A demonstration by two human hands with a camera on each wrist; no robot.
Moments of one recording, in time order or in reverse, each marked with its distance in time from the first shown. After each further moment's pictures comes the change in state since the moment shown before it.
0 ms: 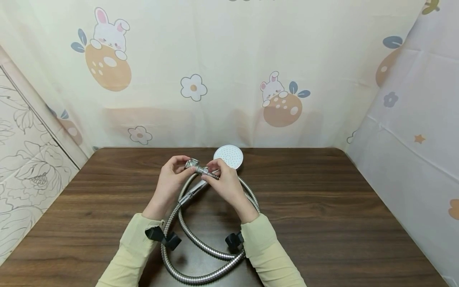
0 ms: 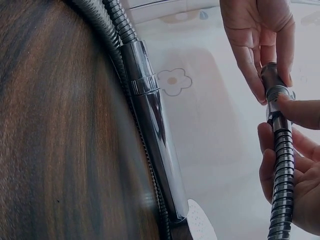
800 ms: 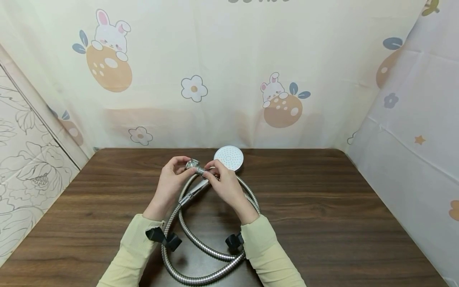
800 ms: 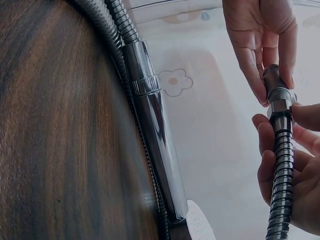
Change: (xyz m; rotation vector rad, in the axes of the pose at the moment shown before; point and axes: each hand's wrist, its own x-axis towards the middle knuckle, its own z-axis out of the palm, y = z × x) left_hand -0.001 0.001 0.000 0.011 -0.001 0.004; right_hand -0.002 -0.002 0.000 -0.015 -0.072 0.004
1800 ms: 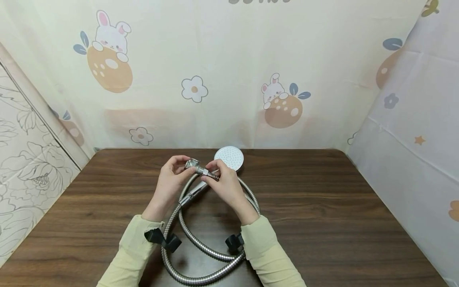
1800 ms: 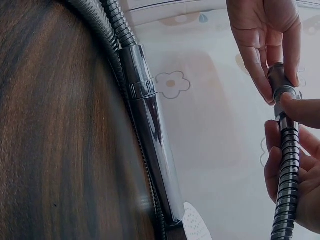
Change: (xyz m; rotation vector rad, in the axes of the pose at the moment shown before) left_hand -0.003 0.006 0.001 -0.030 0.002 0.030; right_hand -0.001 -0.003 0.000 0.011 0.086 -0.029
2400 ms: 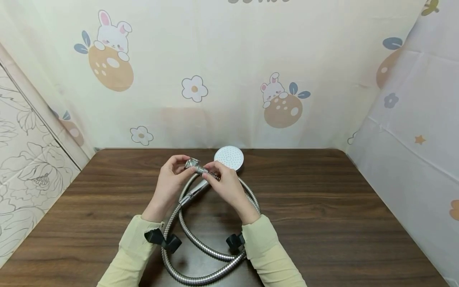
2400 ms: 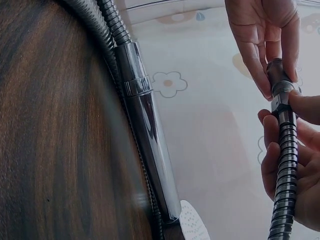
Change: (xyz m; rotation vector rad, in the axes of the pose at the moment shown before) left_hand -0.002 0.000 -0.002 0.021 0.002 0.025; right_hand -0.003 -0.006 -0.002 0.003 -0.042 -0.035
